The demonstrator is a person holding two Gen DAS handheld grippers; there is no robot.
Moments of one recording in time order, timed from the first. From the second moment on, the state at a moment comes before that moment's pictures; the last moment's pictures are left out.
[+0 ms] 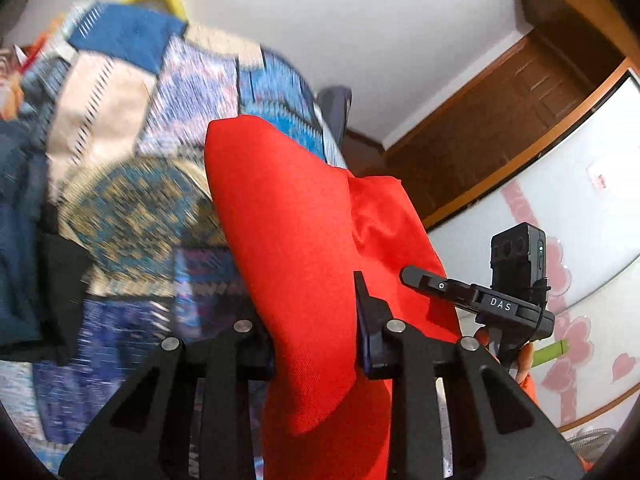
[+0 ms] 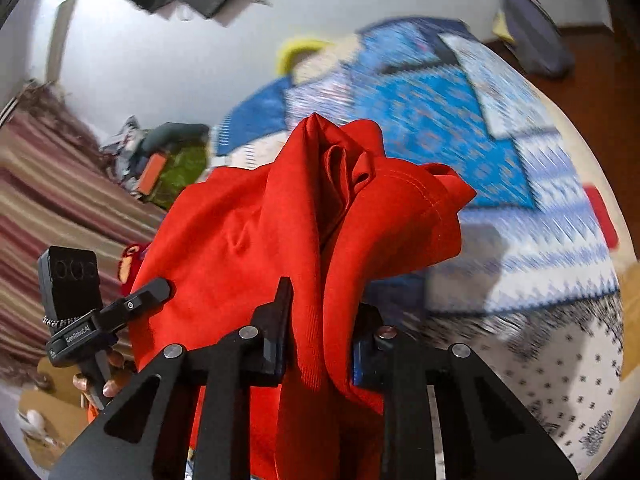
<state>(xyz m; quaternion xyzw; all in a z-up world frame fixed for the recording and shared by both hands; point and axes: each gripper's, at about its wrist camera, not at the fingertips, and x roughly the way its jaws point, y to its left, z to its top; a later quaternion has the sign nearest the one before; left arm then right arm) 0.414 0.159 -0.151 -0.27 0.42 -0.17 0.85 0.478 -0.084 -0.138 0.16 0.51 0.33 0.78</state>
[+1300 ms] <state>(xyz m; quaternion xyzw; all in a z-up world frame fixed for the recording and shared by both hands) 0.324 0.506 -0.168 -0.28 0.42 0.09 0.86 0.464 0.265 -0.182 -0.04 0.52 0.38 0.77</state>
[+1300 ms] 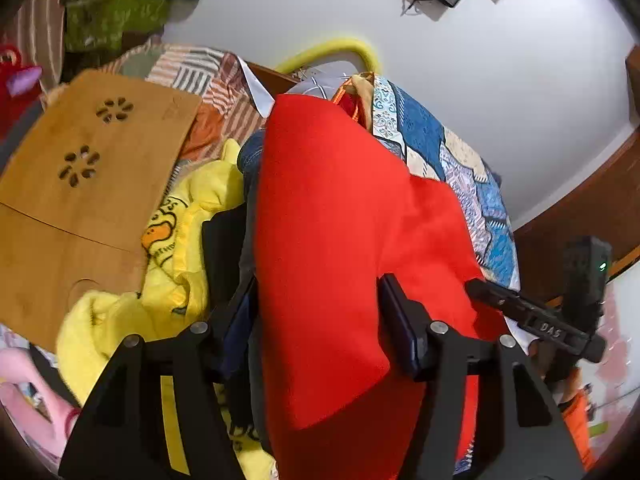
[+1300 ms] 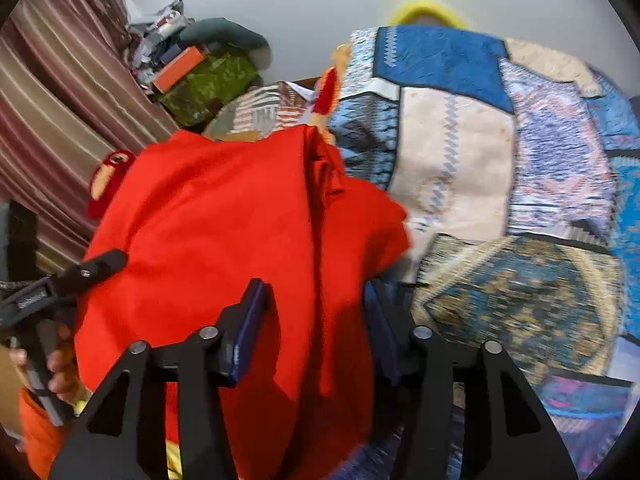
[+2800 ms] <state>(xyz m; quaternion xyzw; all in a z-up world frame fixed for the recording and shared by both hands) 0.029 0.210 0.057 -0.02 0.06 0.19 0.98 0.173 0.092 0.056 0.01 0.12 0.44 0.89</state>
